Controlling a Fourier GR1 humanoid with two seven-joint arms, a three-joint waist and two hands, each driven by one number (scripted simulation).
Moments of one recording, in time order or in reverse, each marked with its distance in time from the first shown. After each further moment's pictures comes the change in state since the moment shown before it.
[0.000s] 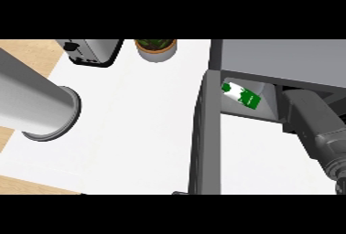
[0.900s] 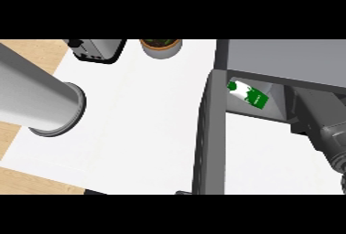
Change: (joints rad) left arm -0.051 0.019 -0.021 0.037 -0.069 -0.026 0.000; right arm -0.060 -0.027 0.032 -0.010 0.015 0.111 0.007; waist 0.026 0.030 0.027
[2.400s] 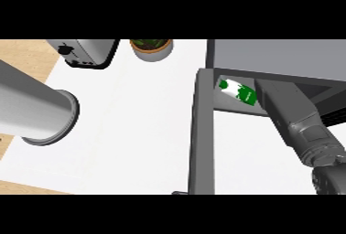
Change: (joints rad) left arm -0.014 -0.084 -0.112 0.066 -0.138 -0.067 -0.004; right arm -0.076 0.140 0.034 0.005 0.013 -0.162 0.060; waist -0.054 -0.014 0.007
